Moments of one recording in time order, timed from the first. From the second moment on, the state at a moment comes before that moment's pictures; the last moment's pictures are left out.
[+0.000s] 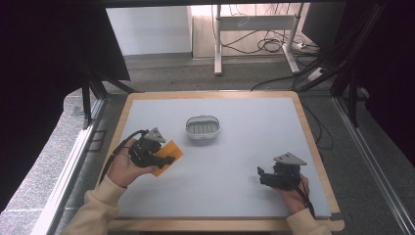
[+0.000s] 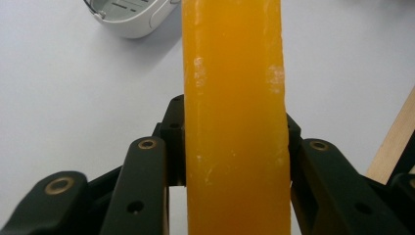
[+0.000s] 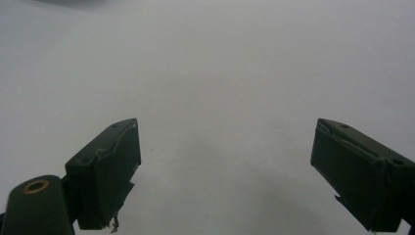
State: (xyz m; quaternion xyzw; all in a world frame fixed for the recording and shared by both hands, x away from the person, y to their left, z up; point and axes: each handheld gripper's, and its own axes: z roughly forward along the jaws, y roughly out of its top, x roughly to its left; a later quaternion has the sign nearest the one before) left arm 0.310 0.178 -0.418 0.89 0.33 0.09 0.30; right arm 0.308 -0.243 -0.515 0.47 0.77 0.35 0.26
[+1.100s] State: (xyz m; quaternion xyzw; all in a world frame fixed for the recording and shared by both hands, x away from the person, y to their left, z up) left arm 0.355 0.178 -0.413 0.89 0.33 0.10 0.31; right arm 0.307 -0.246 -0.516 0.47 0.77 0.34 0.26
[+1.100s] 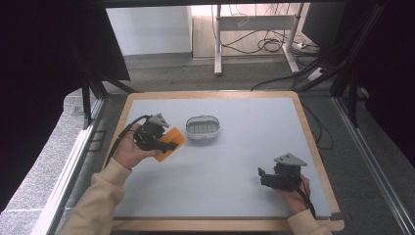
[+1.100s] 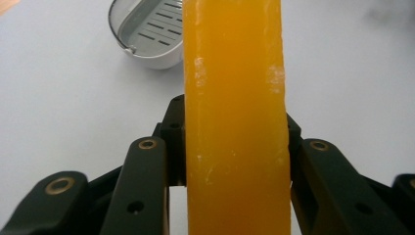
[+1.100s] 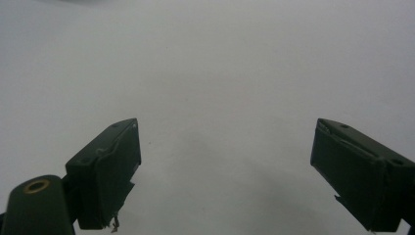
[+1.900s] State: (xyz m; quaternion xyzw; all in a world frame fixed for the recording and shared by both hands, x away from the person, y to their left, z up) left arm 0.373 0.171 -0.404 0.89 0.32 0.12 0.29; right arm 0.307 -0.248 -0.517 0.47 0.77 0.34 0.26
